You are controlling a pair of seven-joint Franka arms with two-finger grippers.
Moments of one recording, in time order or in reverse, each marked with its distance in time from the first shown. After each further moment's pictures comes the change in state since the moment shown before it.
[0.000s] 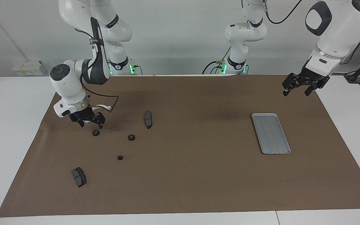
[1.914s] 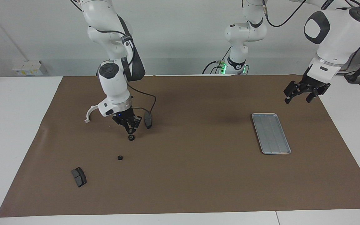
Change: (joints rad) left arm 0.004 0.018 0.010 -0.049 0.000 0.108 -0.014; right arm 0.351 0.043 0.032 0.153 0.004 -0.039 0.534
